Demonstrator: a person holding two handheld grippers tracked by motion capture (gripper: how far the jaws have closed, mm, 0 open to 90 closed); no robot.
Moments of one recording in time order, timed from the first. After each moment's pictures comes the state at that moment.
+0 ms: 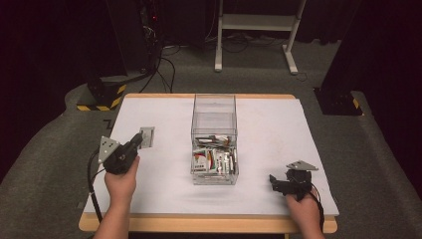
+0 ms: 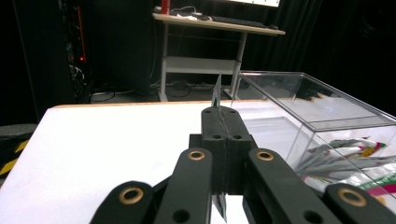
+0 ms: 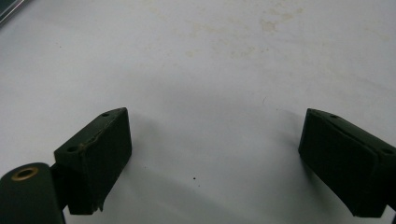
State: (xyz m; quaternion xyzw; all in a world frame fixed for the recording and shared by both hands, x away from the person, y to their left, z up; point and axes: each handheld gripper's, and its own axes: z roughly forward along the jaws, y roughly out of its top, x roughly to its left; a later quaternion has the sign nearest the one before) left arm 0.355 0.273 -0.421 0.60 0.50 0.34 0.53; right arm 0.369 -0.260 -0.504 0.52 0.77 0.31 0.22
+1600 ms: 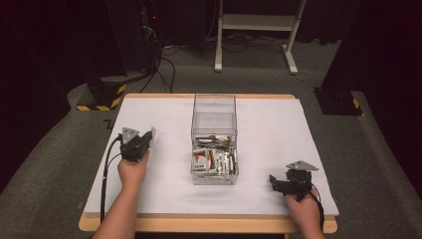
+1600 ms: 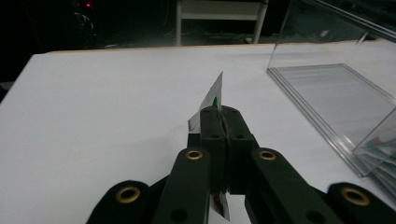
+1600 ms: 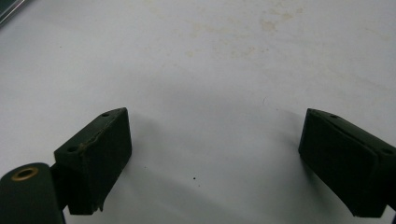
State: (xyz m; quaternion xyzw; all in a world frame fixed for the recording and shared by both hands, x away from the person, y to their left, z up) left arm 0.419 0.259 -0.469 0.65 0.54 0.30 0.45; right arm 0.369 -0.260 -0.504 0.52 0.77 0.31 0.22
